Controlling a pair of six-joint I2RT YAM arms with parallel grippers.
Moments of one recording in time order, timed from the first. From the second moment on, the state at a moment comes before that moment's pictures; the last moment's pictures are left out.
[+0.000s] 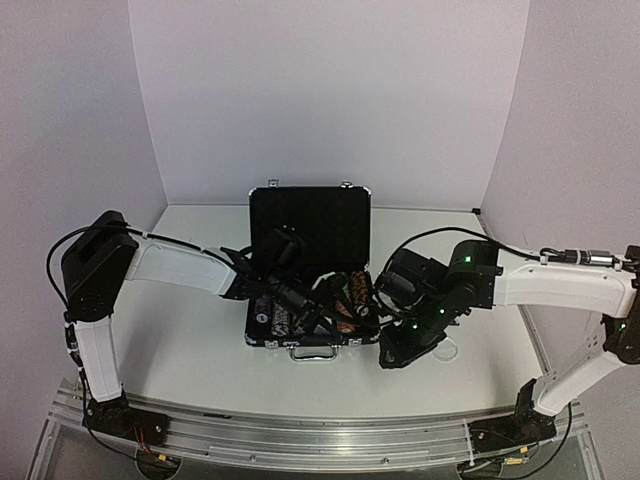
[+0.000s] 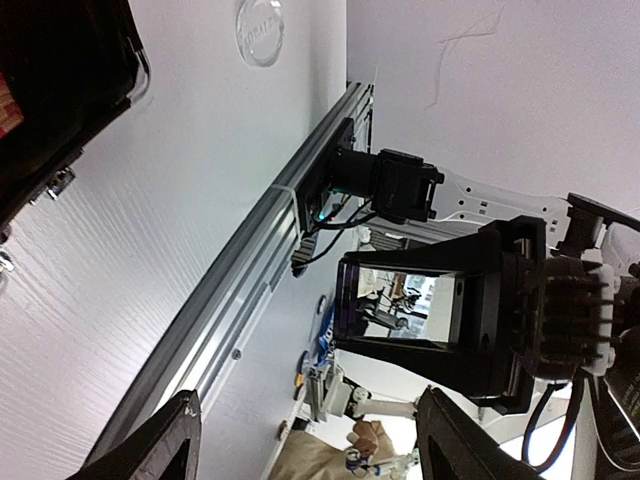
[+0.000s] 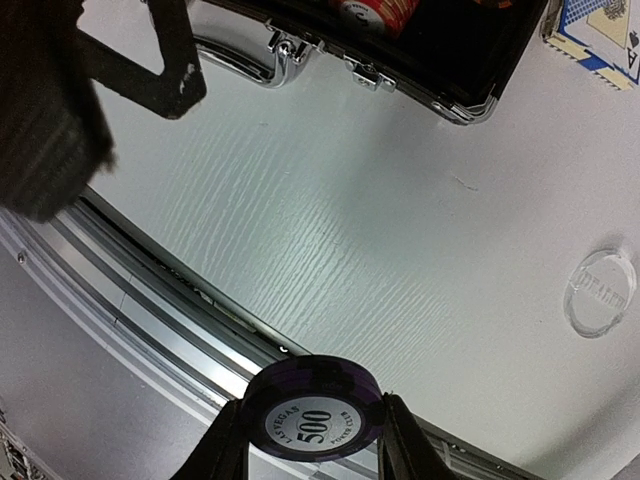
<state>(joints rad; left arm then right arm) -0.92 1.90 1.19 0.06 1.00 -1.06 1.10 1.46 1.17 -1.02 -0.05 0.54</state>
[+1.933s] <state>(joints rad) -1.05 2.15 1.34 0.33 1.28 -1.28 1.11 1.51 1.24 -1.07 -0.08 0.39</state>
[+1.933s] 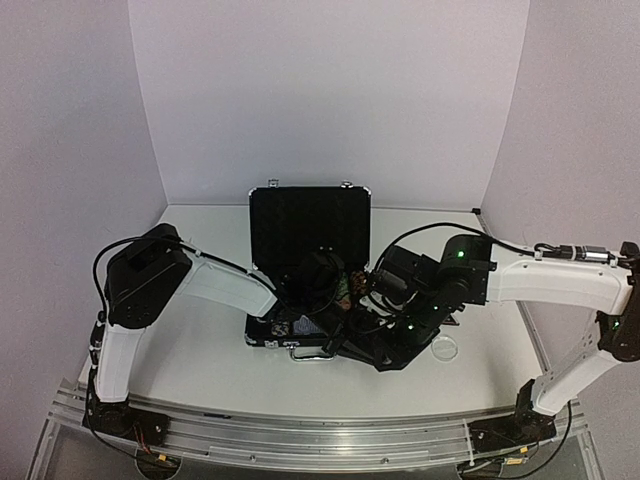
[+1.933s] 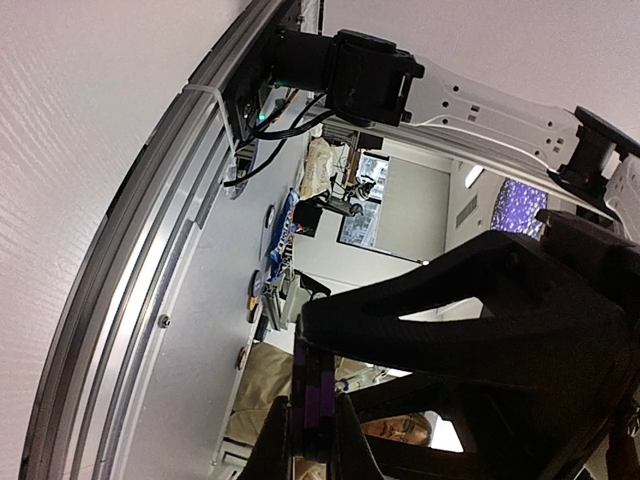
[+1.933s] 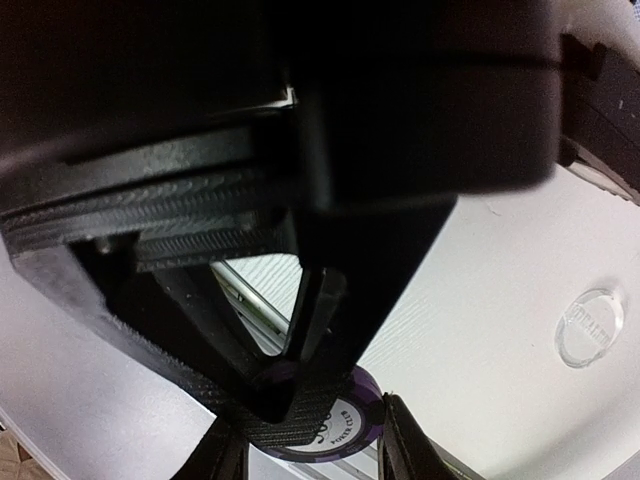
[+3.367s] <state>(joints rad) -0.73 1.77 1.67 -0.84 0.34 0.74 1.08 1.36 1.20 -1.06 0.51 0.73</state>
